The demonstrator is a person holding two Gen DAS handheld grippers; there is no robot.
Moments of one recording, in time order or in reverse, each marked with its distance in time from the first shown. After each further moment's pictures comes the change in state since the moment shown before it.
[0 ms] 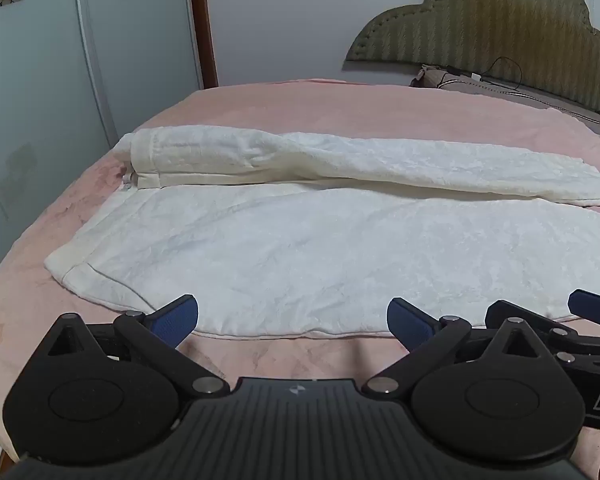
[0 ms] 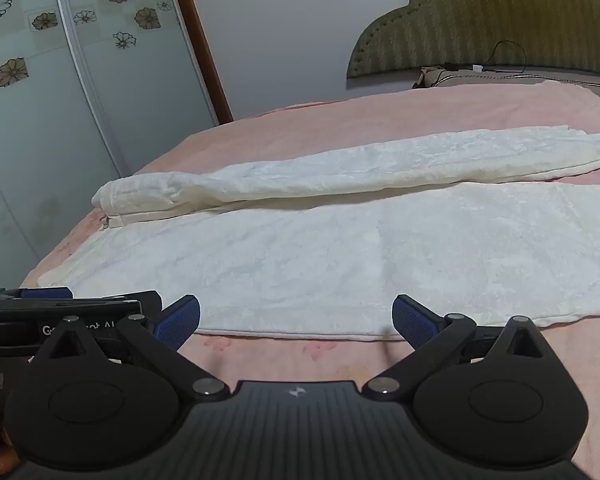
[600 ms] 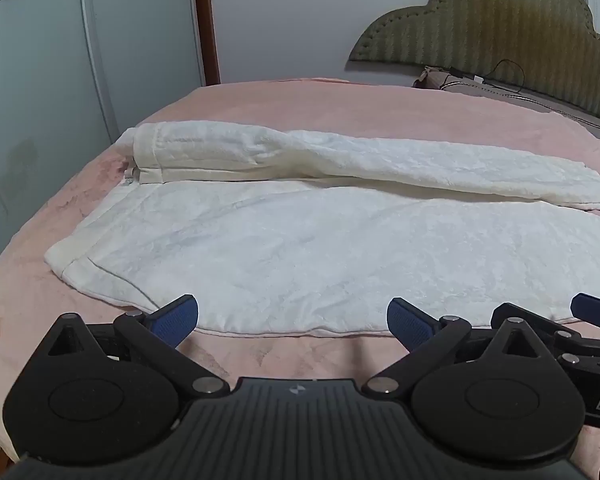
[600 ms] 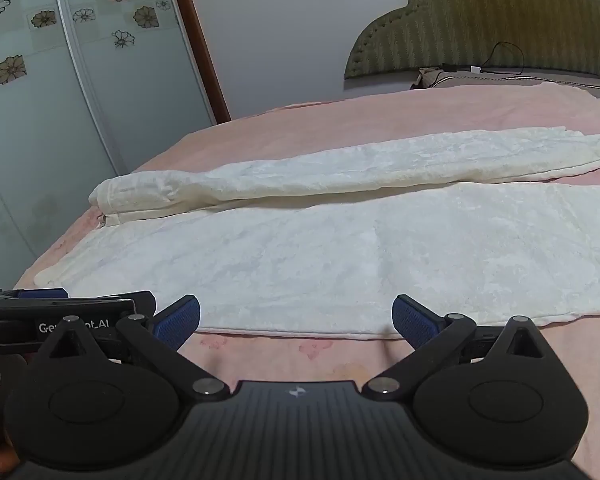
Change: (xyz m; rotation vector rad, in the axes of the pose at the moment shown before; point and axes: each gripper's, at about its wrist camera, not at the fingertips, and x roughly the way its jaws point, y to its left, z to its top) left arm 0.002 0.000 -0.005 0.002 0.013 0.012; right arm 0.000 -0.002 -0.001 -0.006 -0.002 -0.009
